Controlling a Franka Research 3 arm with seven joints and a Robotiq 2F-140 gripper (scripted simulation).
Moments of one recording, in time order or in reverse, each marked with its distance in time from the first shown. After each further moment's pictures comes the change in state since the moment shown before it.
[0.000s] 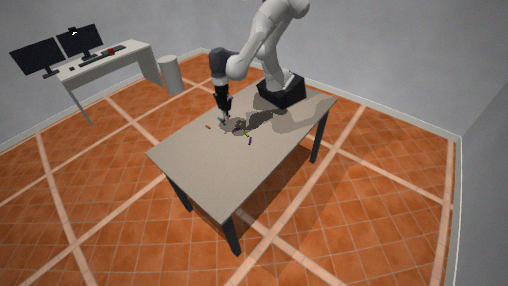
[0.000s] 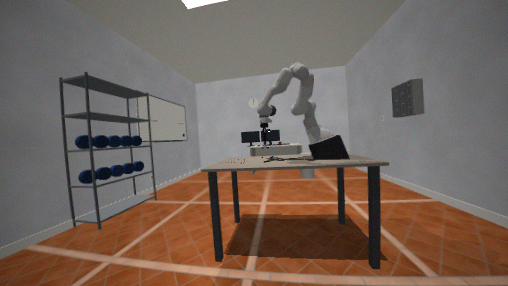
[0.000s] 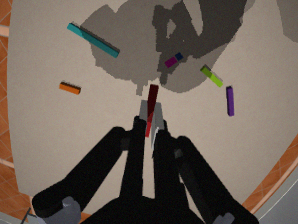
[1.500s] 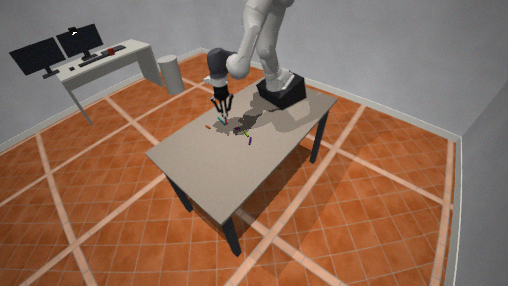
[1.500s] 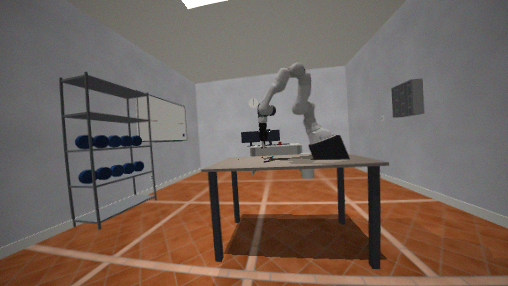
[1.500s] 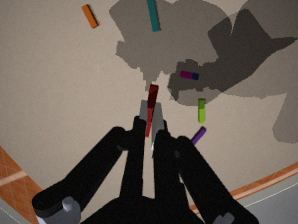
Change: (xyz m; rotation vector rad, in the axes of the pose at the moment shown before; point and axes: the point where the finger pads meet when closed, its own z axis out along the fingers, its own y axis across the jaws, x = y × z) arm -0.015 0.009 -0.001 -0.017 -0.011 -0.793
